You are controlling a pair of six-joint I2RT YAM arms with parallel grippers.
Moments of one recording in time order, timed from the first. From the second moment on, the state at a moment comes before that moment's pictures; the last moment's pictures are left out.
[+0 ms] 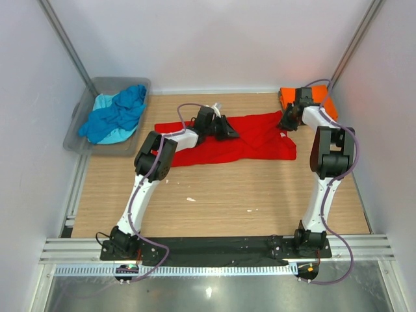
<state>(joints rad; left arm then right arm) -0.53 2.49 1.77 0.23 0.49 -0.88 -0.07 2.14 1.64 -0.48 -0.12 0.43</state>
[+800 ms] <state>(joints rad) -0.53 2.49 1.77 0.23 0.49 -0.89 -0.06 2.18 1.65 -0.50 -0.09 0.56</state>
